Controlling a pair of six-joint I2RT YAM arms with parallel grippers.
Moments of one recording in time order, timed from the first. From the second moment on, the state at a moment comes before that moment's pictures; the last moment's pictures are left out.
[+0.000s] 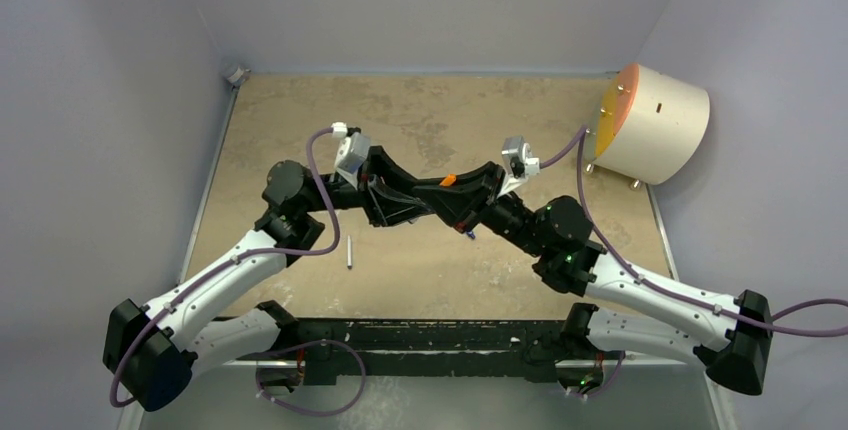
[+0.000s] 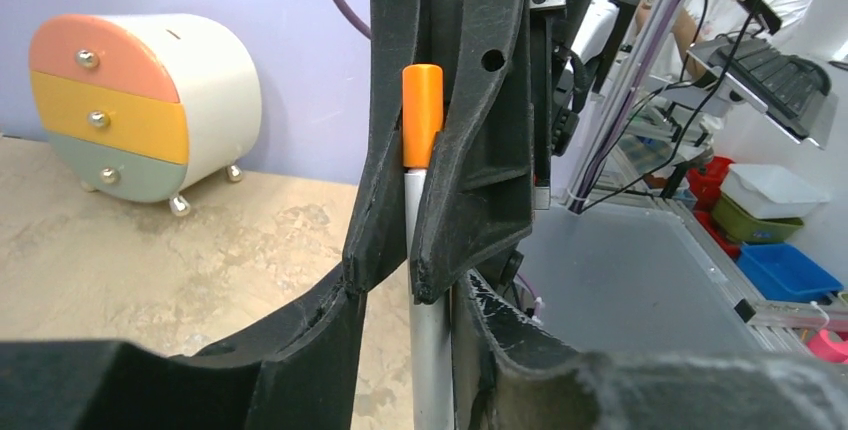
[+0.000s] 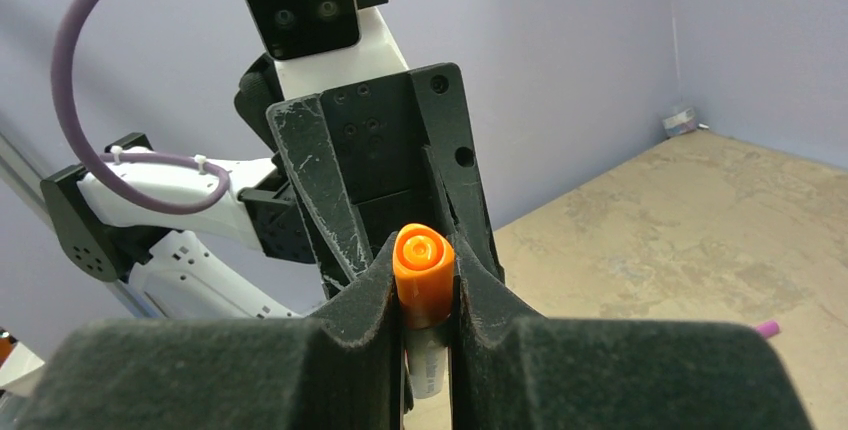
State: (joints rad) left arm -0.64 1.03 0.77 0.64 0.88 -0.50; right arm 1.04 0.94 0.72 0.56 -0.07 0.41
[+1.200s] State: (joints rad) left arm -0.64 1.03 0.74 0.76 0.76 -0.54; right arm 1.07 0.73 0.63 0.38 -0.02 0.42
